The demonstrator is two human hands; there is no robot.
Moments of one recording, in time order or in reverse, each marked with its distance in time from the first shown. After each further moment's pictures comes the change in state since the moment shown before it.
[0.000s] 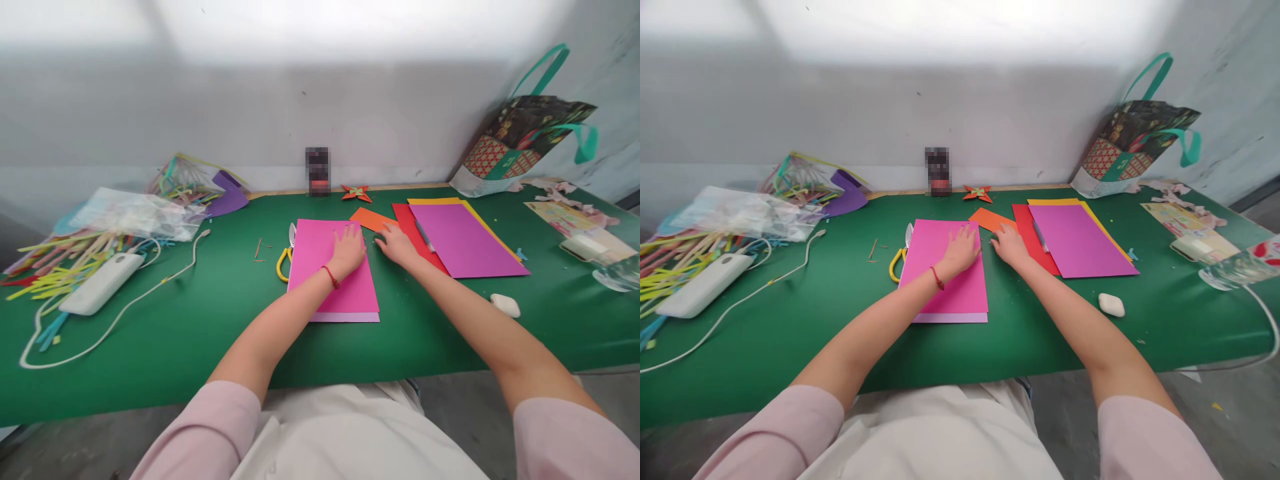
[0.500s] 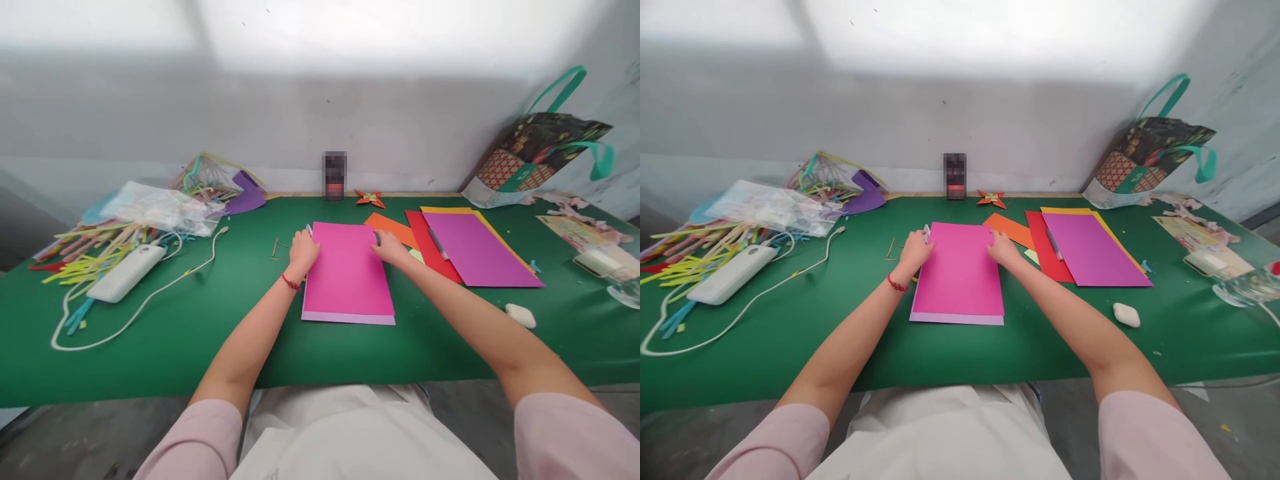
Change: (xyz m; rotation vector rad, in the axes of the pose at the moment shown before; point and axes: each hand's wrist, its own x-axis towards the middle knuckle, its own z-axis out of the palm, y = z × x) left_hand -0.040 -0.112 -0.040 -0.365 0.170 -0.525; right_hand 0.008 -0.062 -0.011 0.142 -0.171 0.178
